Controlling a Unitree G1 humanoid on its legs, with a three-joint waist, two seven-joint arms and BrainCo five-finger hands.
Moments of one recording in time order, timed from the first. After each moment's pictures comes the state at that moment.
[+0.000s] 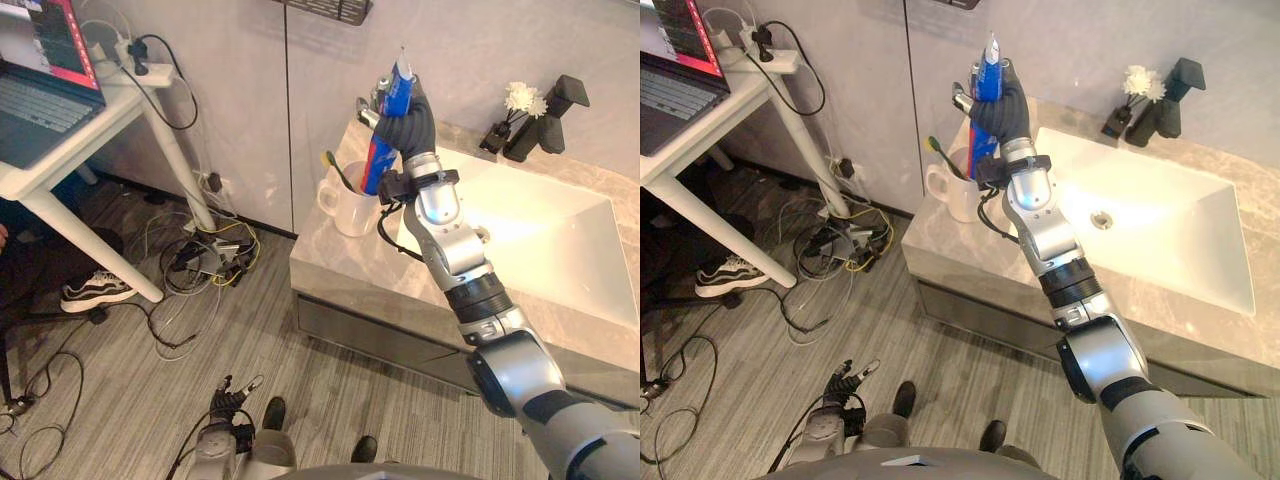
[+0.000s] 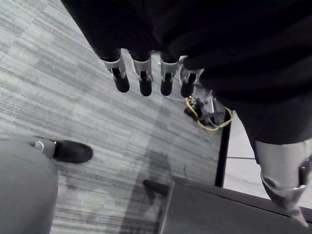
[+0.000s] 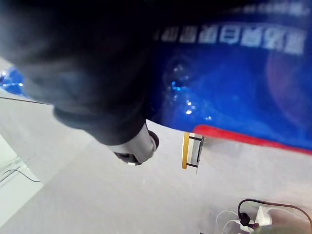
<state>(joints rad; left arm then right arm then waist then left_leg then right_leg) 0.08 0.08 0.12 0.86 0.07 -0.12 0.18 -0.84 -0.22 0.24 0.28 0.25 -0.16 -0.17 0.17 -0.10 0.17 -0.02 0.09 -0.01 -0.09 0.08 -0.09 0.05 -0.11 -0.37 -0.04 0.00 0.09</state>
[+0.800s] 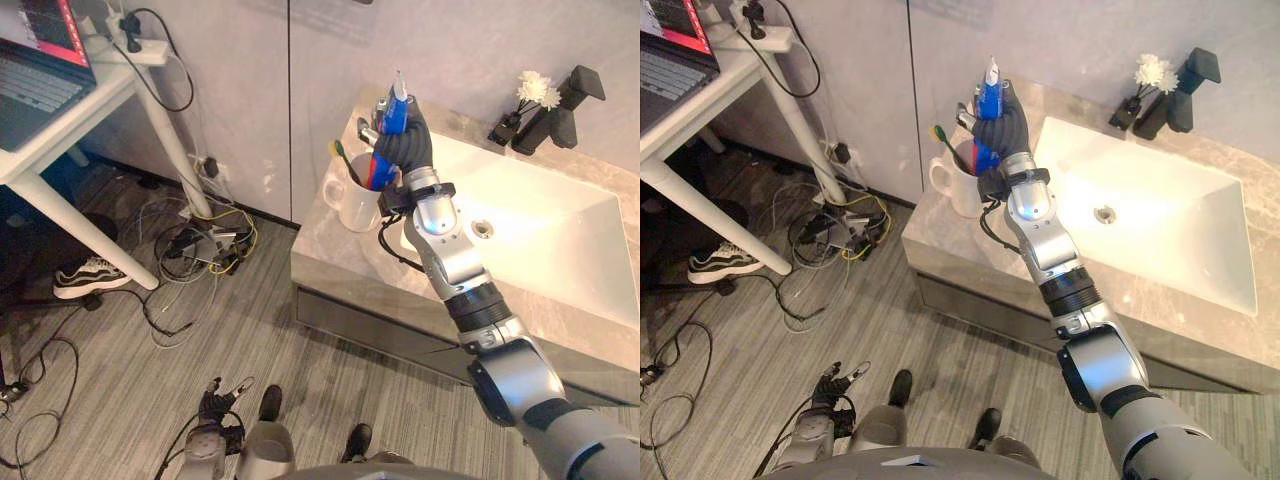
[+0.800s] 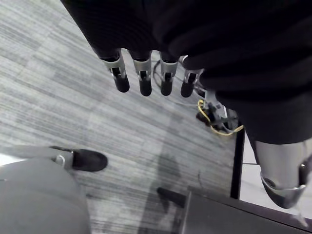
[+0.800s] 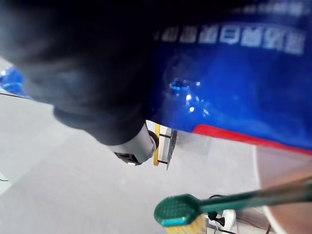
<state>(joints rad) 0.09 0.13 0.13 0.86 0.07 -0.12 0.18 -0.79 -0.22 0.24 0.29 0.20 -0.14 -0.18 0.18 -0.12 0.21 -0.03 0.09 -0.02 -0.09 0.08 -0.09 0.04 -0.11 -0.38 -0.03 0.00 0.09</state>
